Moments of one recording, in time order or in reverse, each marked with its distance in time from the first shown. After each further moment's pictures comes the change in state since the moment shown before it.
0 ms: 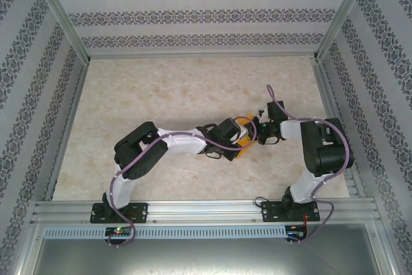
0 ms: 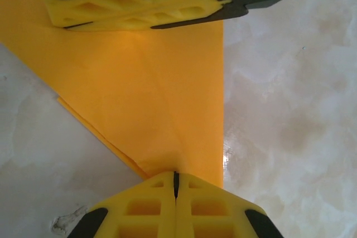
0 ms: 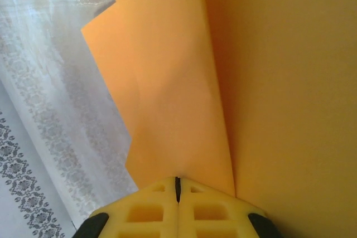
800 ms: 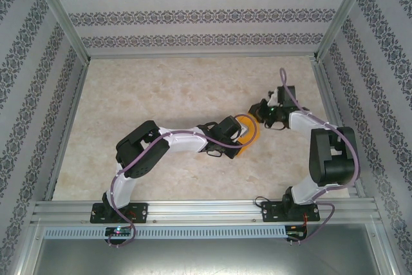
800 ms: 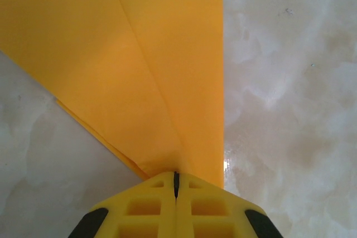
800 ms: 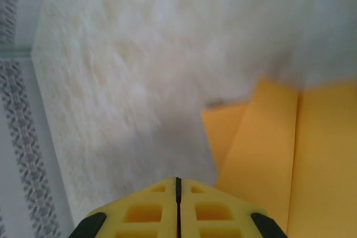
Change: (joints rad) left arm 0.017 0.024 0.032 -0.004 0.007 -0.005; right arm -0.048 -0.111 0.126 -0.095 0.021 -0.012
